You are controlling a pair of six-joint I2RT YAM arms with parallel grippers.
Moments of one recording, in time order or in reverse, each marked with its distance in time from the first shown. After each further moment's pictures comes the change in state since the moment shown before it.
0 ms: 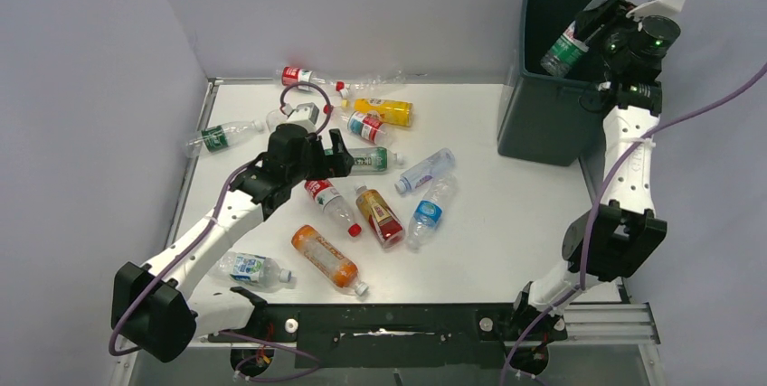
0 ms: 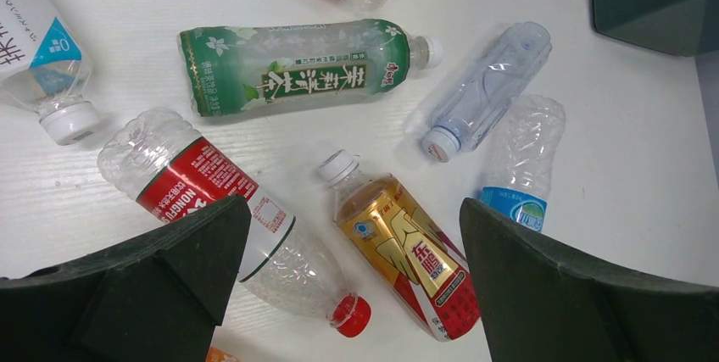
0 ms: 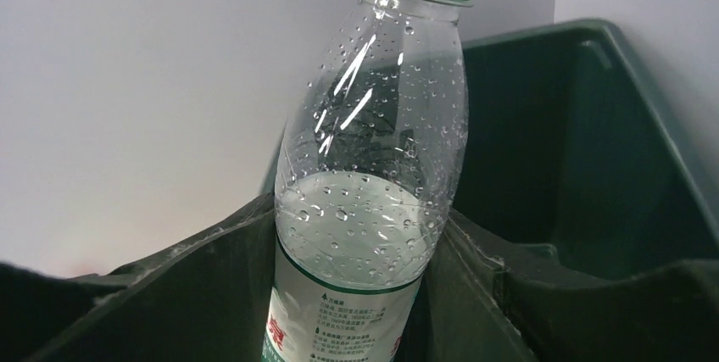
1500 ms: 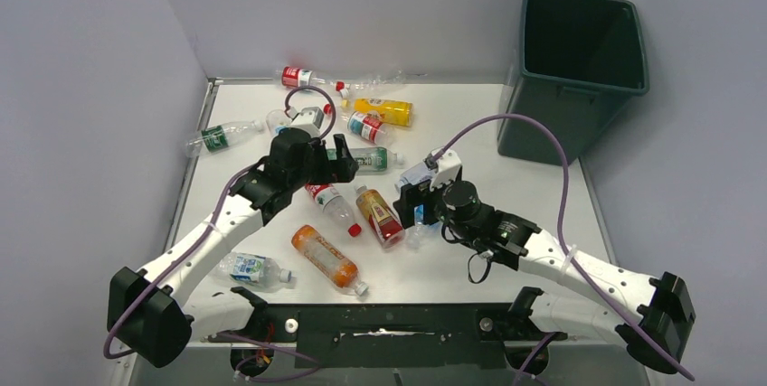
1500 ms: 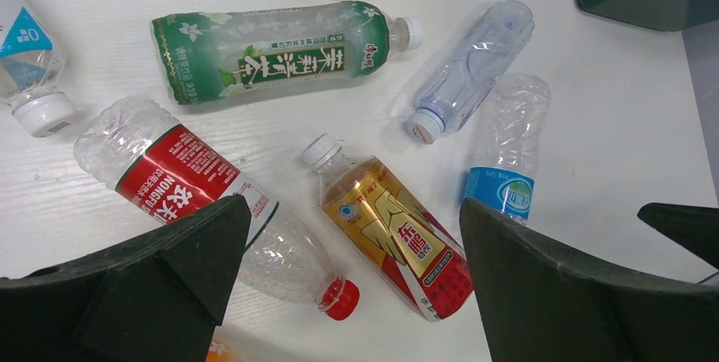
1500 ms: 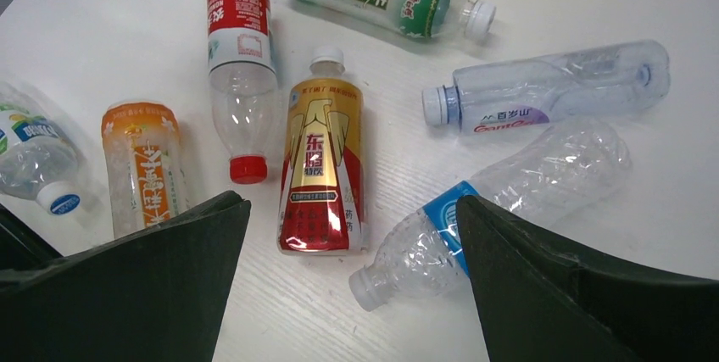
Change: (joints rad) left arm -0.039 -0.031 -0.006 -0.024 0.003 0.001; right arm 1.222 -0.609 -1.021 -0.059 0.523 -0.032
